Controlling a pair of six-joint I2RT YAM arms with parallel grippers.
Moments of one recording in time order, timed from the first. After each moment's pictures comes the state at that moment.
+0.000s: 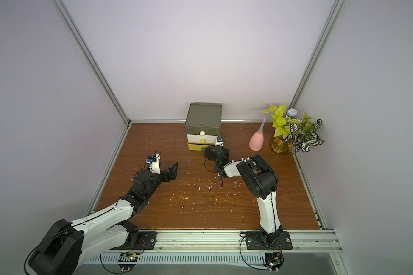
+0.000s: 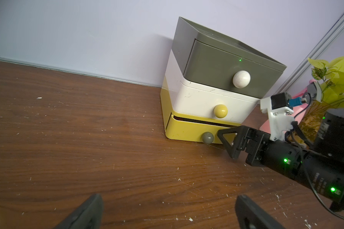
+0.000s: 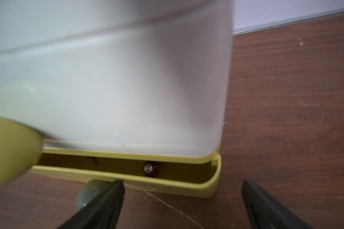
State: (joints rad) left arm -0.48 1.04 0.28 0.54 -0.14 -0.34; right arm 0.60 2.05 1.04 0.56 0.42 0.46
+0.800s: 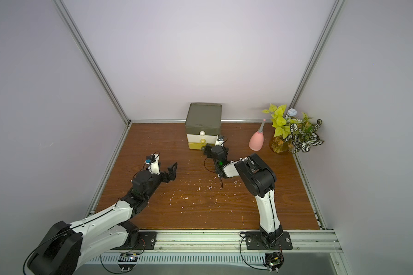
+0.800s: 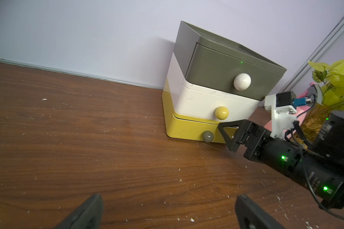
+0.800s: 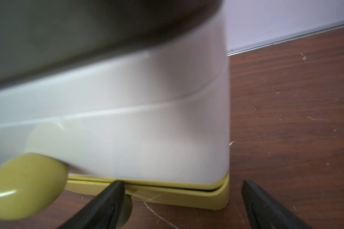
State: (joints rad) left arm -0.48 1.02 0.26 0.54 -0.16 -0.34; right arm 0.60 2.09 1.04 0.70 0.42 0.47
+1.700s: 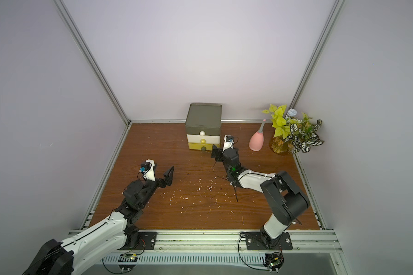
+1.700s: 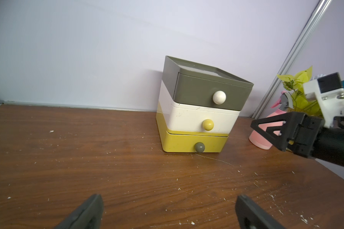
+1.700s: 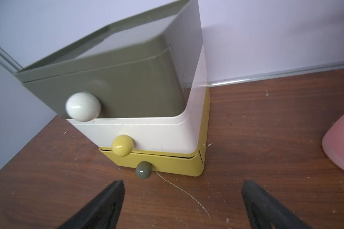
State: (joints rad) left arm -0.48 0.80 0.12 0.66 -0.11 -0.20; right arm 0.59 1.57 0.72 0.59 0.34 0.35
